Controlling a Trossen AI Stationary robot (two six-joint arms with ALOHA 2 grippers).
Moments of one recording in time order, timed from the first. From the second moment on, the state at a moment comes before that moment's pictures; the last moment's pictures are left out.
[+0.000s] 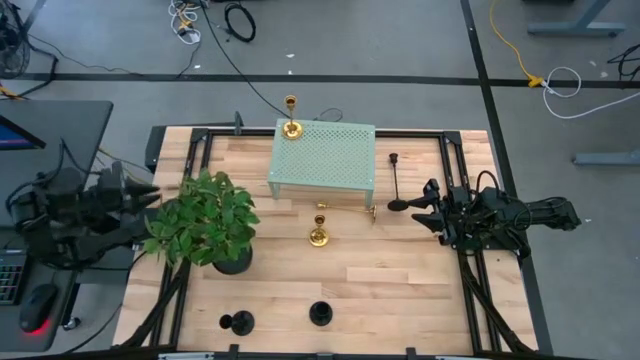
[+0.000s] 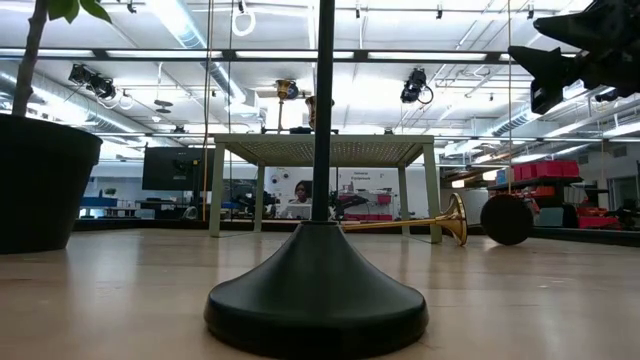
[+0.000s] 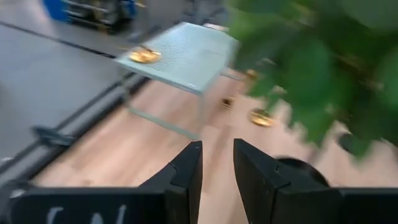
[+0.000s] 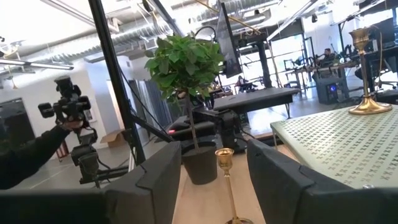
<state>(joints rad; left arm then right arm) 0.51 0.10 1.19 -1.46 0.11 -0.01 0.07 0.01 0.02 0.22 0.01 0.23</state>
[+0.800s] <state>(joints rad) 0.91 0.00 1.19 -1.57 0.90 0.23 0.07 0.01 0.02 0.22 0.01 0.24</state>
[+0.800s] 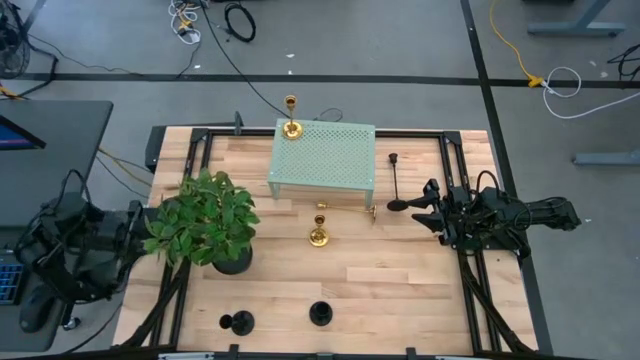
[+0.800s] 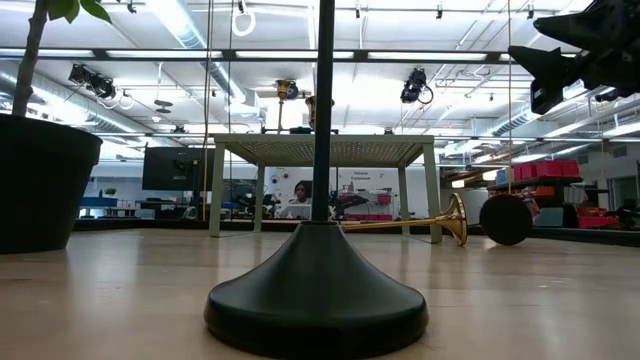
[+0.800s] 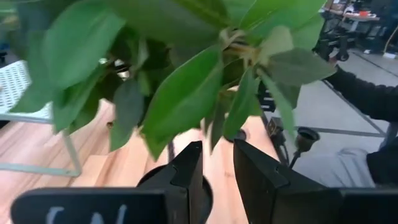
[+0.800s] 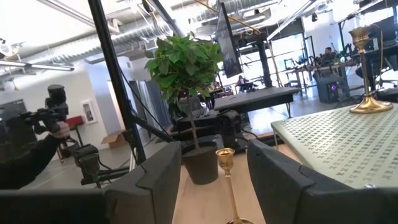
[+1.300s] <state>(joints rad) 0.98 0.00 1.19 -1.57 0.94 0.26 0.07 0.01 0.02 0.22 0.01 0.28</state>
